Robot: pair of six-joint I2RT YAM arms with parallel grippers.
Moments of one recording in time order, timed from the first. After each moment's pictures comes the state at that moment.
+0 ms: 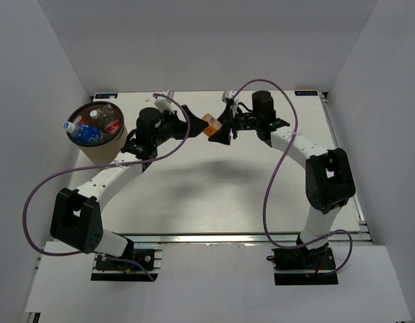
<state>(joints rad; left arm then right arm) -0.41 1.43 1.04 0.20 0.31 -0.60 0.38 1.85 1.39 0.07 -1.02 -0.20</state>
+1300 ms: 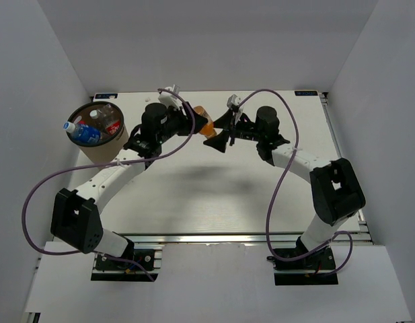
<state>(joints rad) -0.47 1.44 1.11 0.14 0.21 -0.55 0.49 1.70 1.09 0.61 -0.90 0.10</state>
